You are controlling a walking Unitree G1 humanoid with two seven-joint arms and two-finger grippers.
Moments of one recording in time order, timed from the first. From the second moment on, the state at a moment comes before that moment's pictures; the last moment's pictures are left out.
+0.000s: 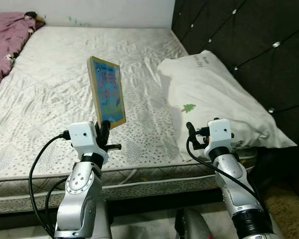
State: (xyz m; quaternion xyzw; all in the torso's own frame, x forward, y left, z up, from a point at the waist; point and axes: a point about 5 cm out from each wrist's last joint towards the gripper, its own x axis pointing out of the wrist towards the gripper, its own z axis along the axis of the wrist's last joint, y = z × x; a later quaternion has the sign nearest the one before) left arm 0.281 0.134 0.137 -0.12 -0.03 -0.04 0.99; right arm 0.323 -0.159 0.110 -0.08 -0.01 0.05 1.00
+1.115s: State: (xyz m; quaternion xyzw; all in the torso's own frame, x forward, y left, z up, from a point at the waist) left arm 0.289 0.136 0.135 -0.12 -0.01 -0.01 0.99; right arm 0.325 -0.155 0.113 -0.08 -0.02 0.07 0.99
